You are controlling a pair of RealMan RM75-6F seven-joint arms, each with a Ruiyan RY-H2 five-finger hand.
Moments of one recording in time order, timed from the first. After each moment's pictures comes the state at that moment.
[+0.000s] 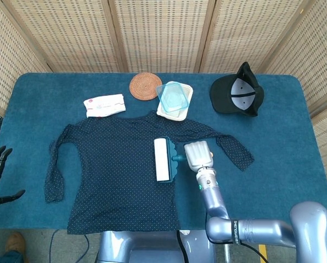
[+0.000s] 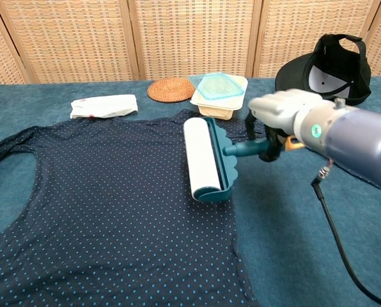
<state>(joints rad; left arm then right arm) -0.09 -1.02 -0.06 -1.73 1.41 1.42 0.01 0.95 -1.69 0.27 -1.64 -0.50 1.25 -1.06</state>
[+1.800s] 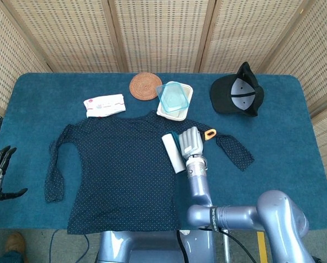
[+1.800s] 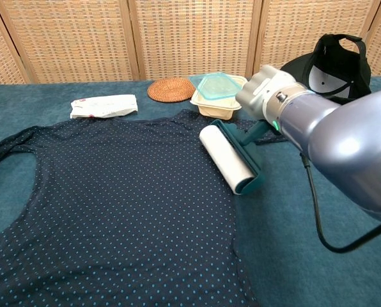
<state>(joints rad) -0.14 -1.04 -0.06 -1.69 1.33 1.31 -0.01 1.19 -1.80 0.20 -1.40 -0.32 1.33 -1.53</state>
